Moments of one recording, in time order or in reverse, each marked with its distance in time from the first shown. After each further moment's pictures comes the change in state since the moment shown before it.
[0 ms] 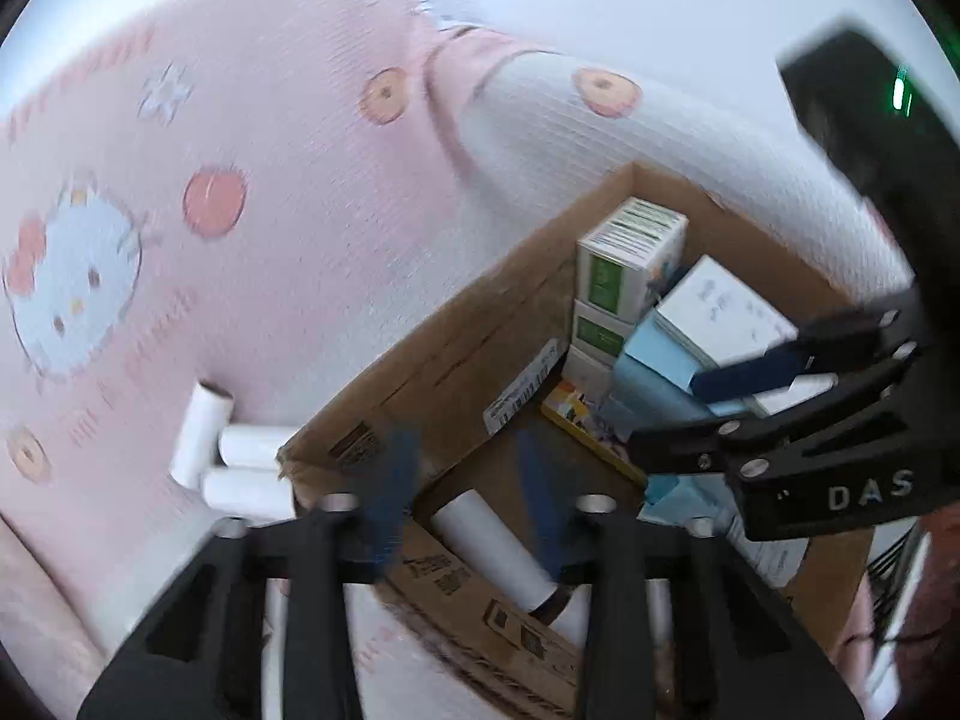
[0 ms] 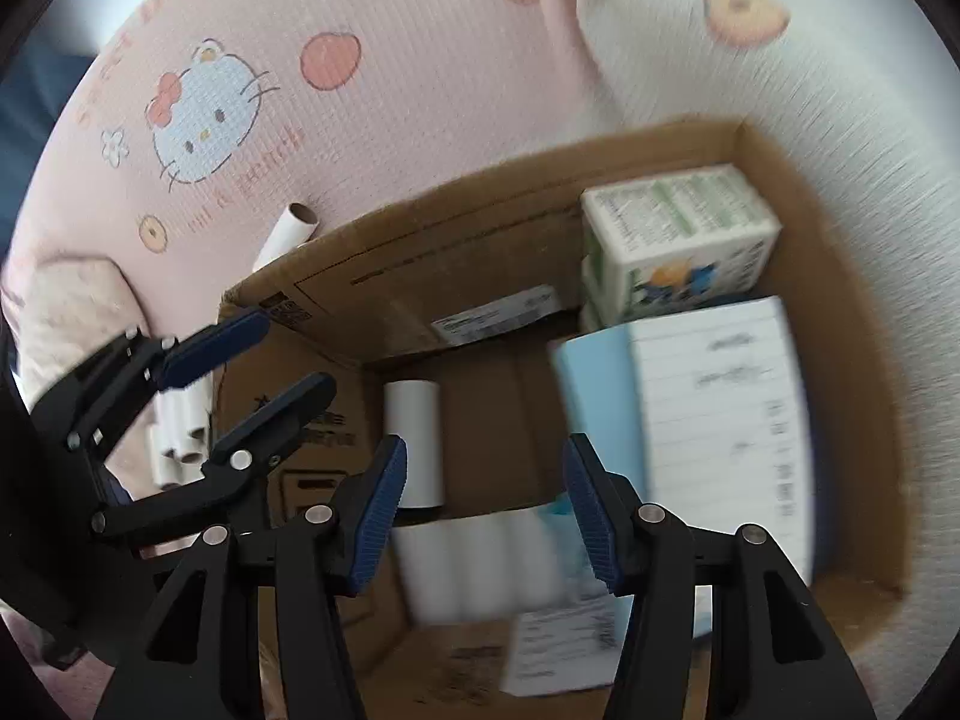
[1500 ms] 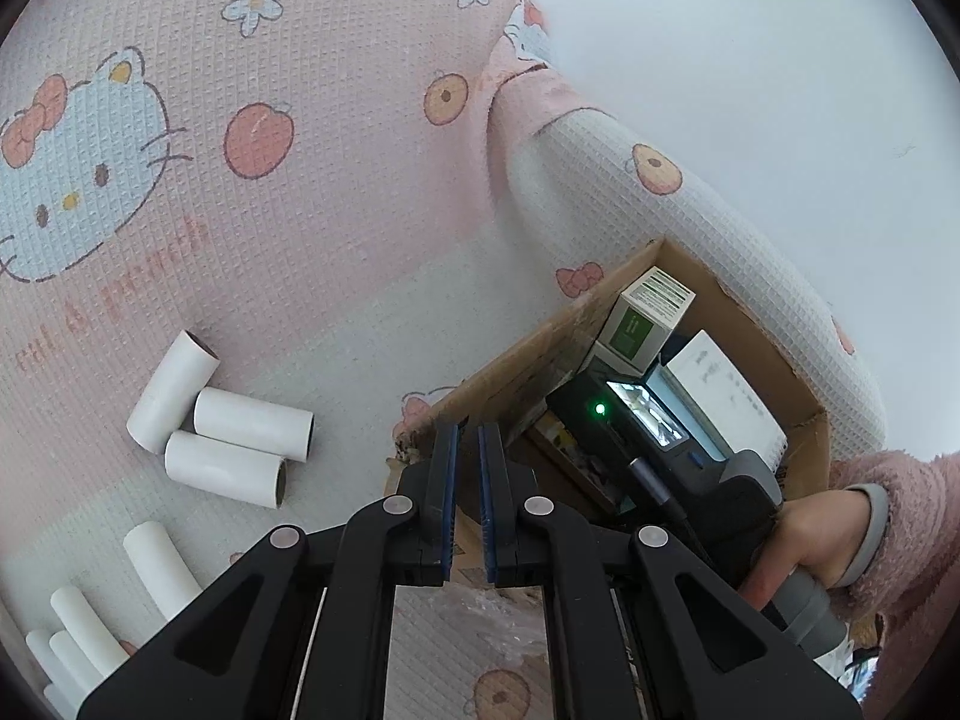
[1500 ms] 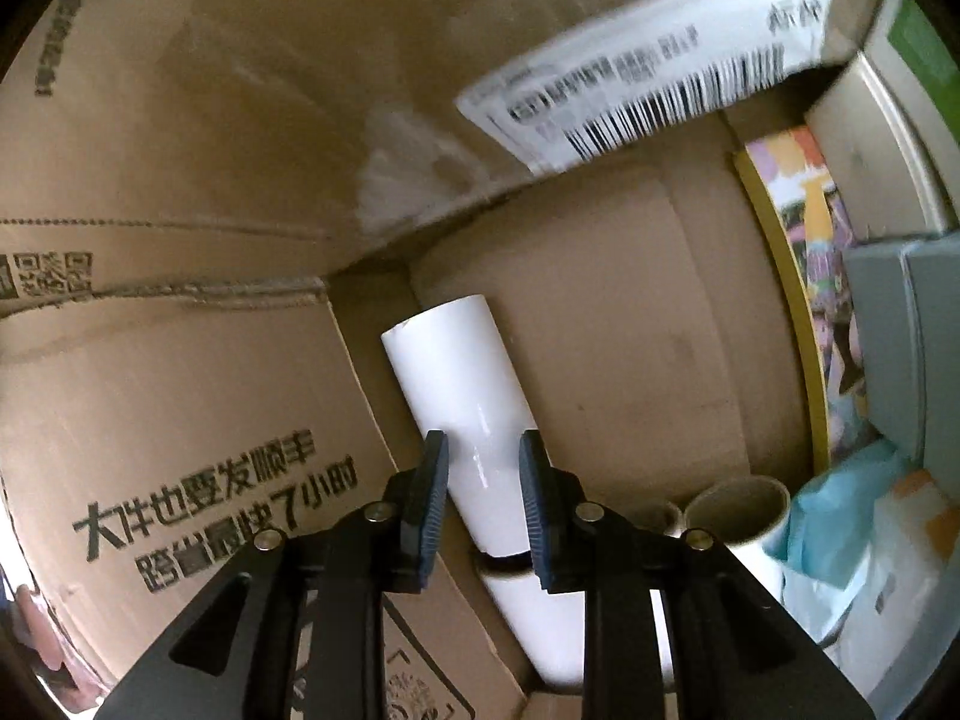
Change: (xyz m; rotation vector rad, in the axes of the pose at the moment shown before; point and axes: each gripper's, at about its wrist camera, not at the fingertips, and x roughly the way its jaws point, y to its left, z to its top) left arm -0.009 0.069 -0.008 -0.172 -0.054 -0.212; right arm 0.180 0.050 0.002 0.274 0.374 0.145
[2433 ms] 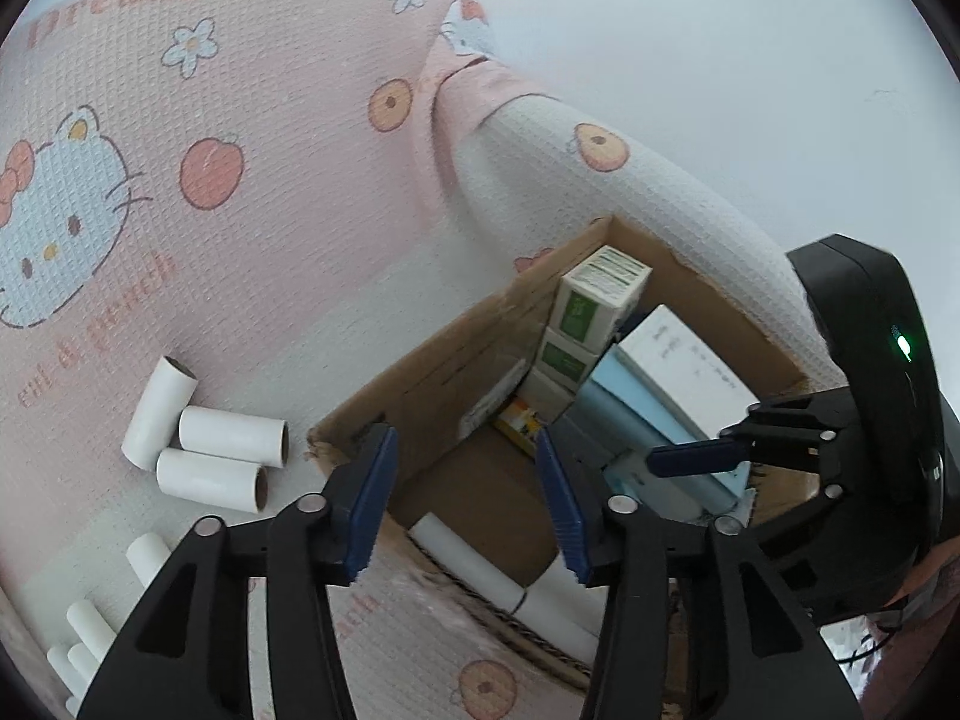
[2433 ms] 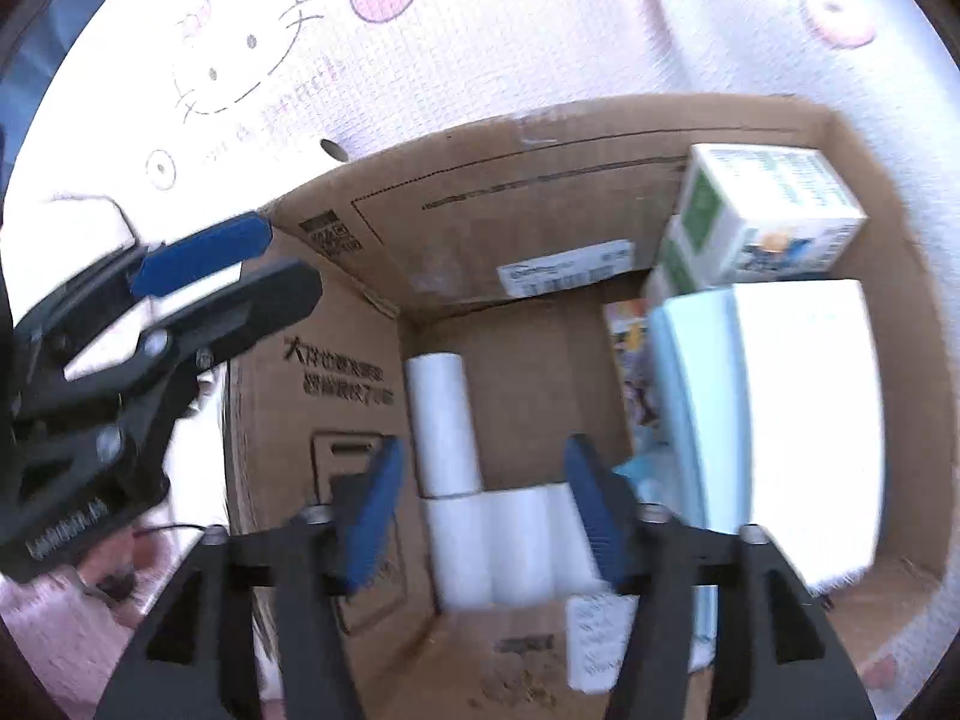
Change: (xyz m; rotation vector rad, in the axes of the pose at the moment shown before) left arm -0.009 -0.043 -0.002 0.101 0.008 0.008; right arm -0.138 0.010 -0.084 -0.281 -0.350 -0.236
